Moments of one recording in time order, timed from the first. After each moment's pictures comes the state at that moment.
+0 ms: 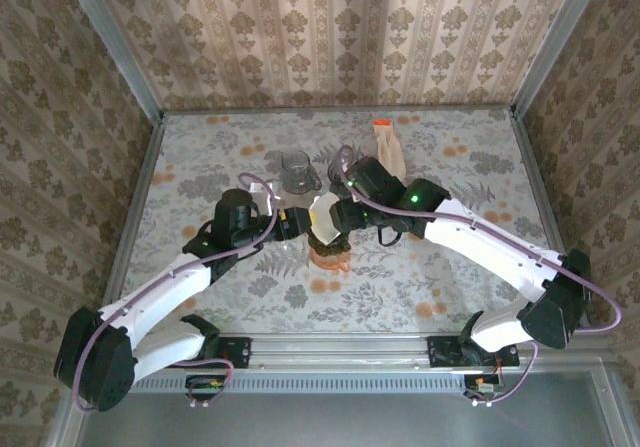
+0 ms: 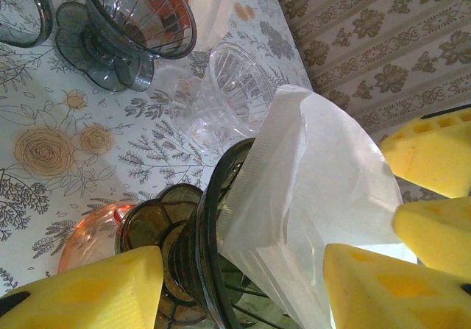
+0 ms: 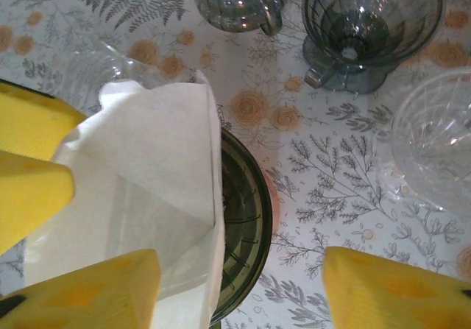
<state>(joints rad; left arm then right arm) -0.59 1.06 0.58 0.05 0.48 -0.73 0.81 1.42 1.33 -0.82 0.14 0.43</state>
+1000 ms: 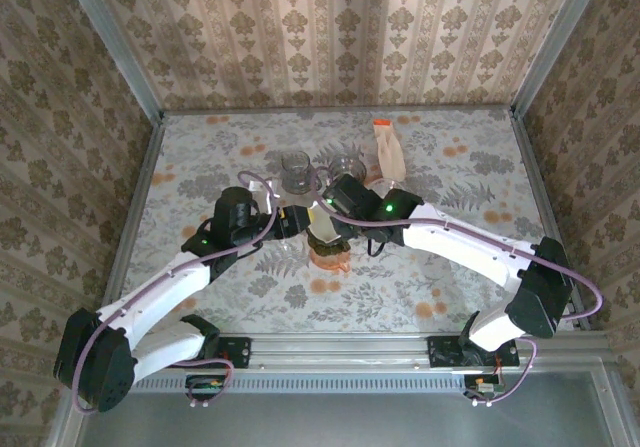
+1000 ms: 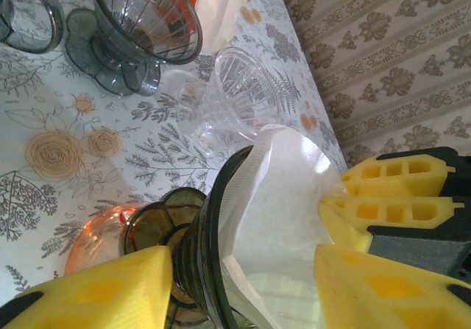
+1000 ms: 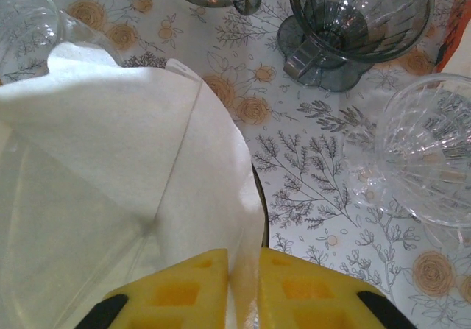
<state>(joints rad) -0.59 1.05 0.61 0.01 0.46 -0.72 0.90 1.51 1.31 -0.82 0.32 0.36</state>
